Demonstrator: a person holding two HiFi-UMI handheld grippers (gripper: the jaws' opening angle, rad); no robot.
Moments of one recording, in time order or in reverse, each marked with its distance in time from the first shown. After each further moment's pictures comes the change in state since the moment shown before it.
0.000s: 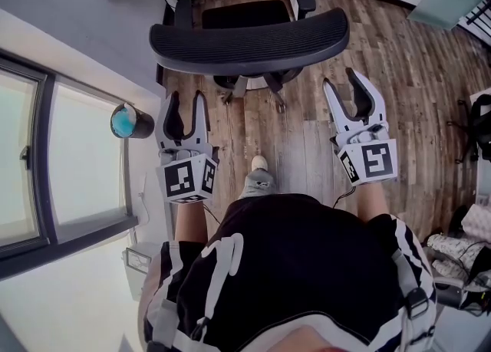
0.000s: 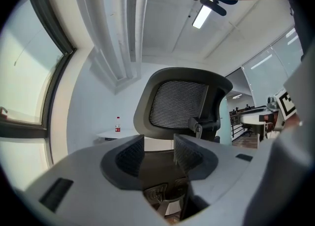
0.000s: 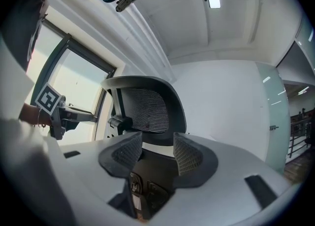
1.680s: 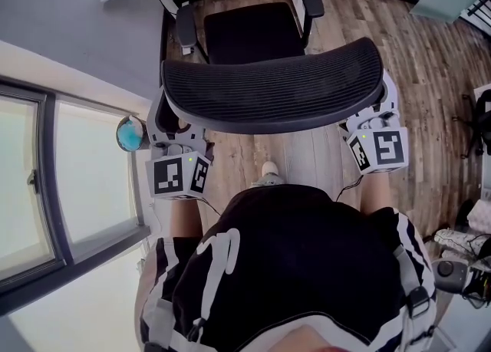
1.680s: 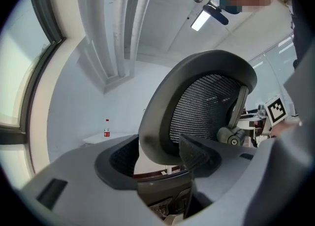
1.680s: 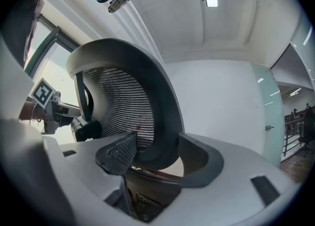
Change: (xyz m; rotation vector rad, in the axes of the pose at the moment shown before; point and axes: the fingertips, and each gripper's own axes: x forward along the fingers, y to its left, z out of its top) left arm 0.083 0.046 0.026 -0.003 0.002 -0.127; right arm 0.088 -0.031 0.009 0.013 -0.001 -0.088
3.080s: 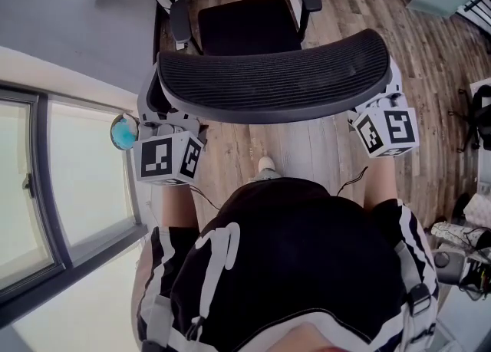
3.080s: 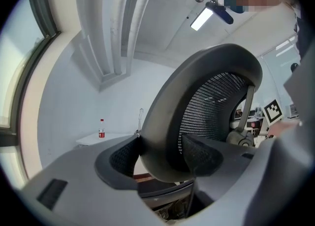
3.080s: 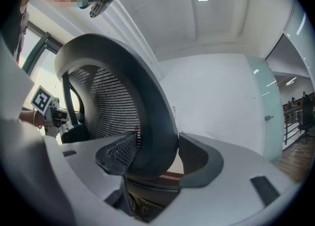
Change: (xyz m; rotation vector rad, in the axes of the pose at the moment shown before) left arm 0.037 0.014 0.008 -0.004 0.012 -0.050; right arm 0.030 -0.019 -0.001 0.088 0.013 -0.011
